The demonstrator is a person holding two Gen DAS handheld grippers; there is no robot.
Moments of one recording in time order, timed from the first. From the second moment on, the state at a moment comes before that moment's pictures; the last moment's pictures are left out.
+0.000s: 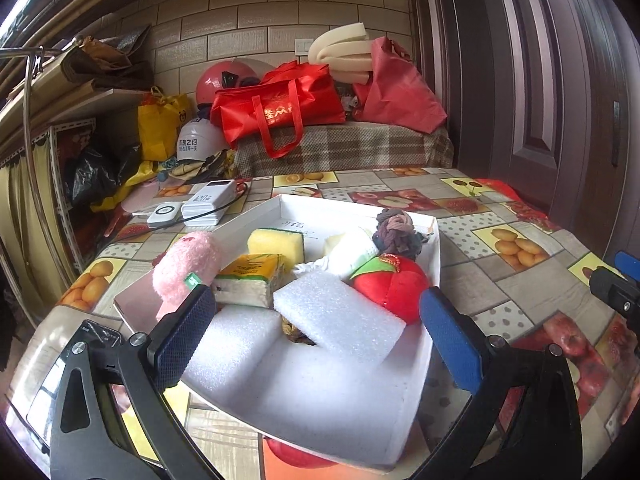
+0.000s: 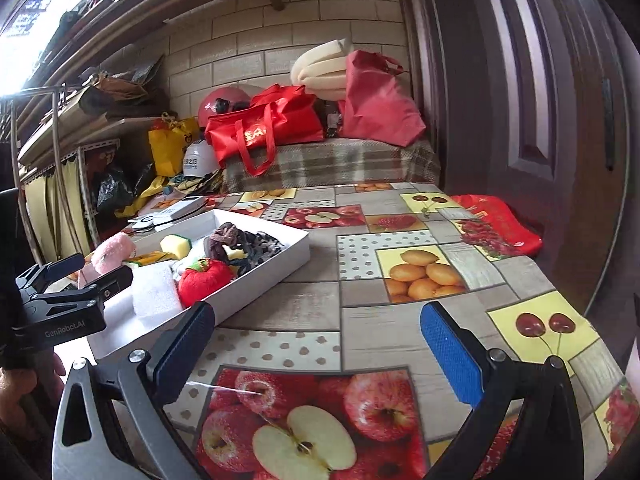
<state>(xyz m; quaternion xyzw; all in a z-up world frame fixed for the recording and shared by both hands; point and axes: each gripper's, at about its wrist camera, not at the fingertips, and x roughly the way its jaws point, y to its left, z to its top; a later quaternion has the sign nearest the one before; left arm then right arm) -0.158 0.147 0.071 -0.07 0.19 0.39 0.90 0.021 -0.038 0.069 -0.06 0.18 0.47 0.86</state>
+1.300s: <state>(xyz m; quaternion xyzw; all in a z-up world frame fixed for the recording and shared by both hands) -0.169 0.095 0.136 -0.09 0.24 0.48 0.84 0.024 -0.081 0.075 -0.02 0.17 0.40 0.90</state>
